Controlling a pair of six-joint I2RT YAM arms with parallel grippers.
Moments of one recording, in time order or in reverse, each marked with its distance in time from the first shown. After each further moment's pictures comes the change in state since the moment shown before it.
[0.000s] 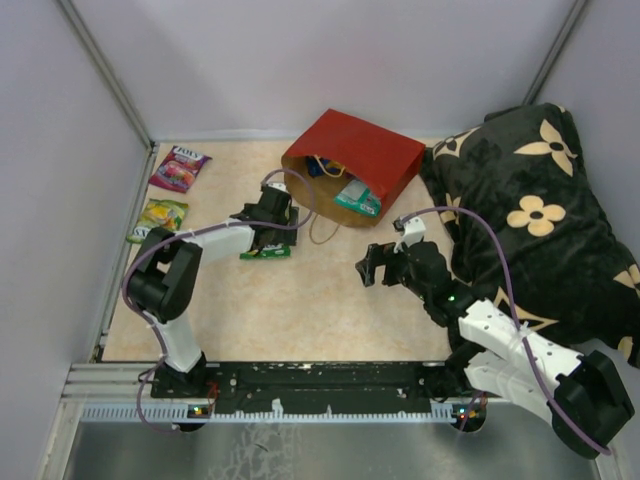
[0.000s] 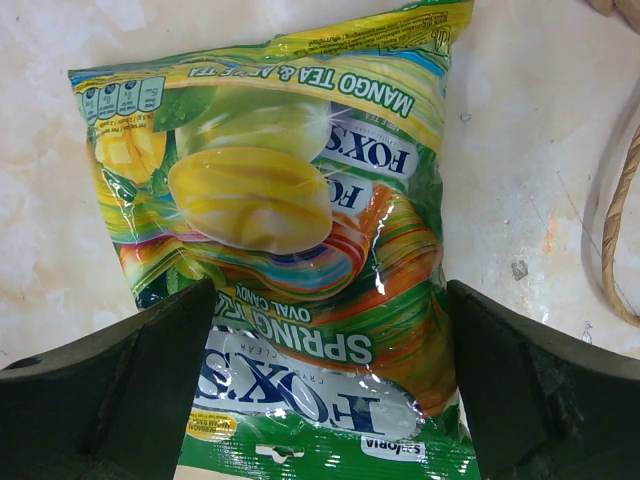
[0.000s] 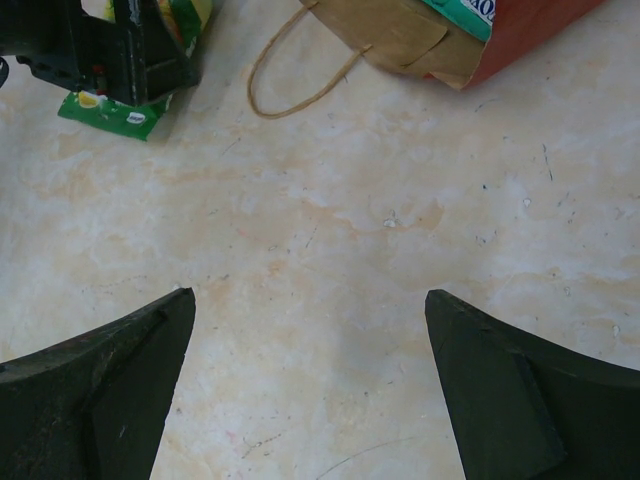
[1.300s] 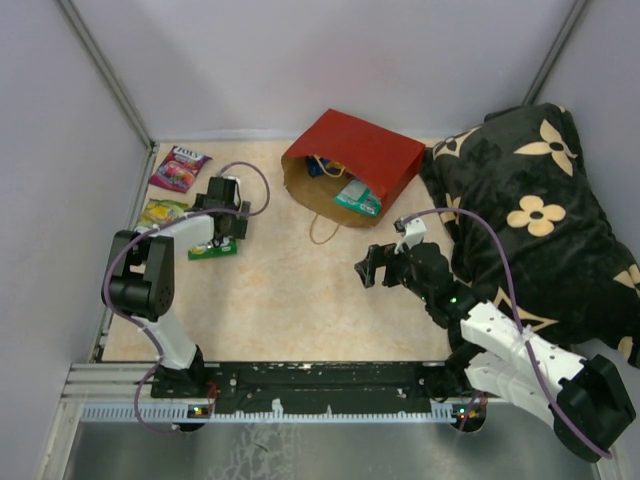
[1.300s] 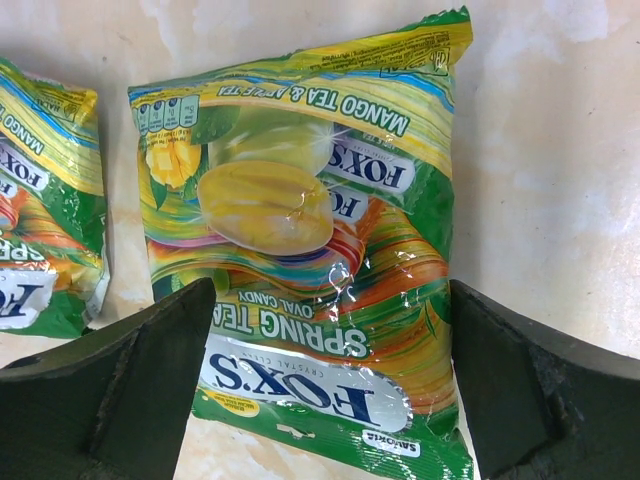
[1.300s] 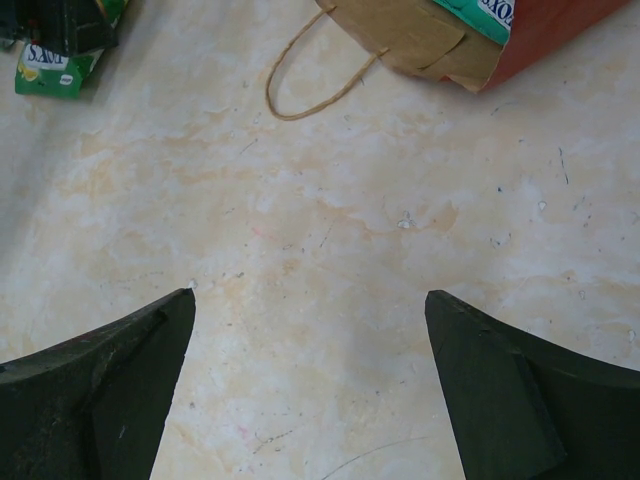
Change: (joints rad) left arm 0.320 -0.046 -0.040 -0.001 -0.045 0.350; right arm 0.000 -0.029 -0.010 0.000 -0.028 0.008
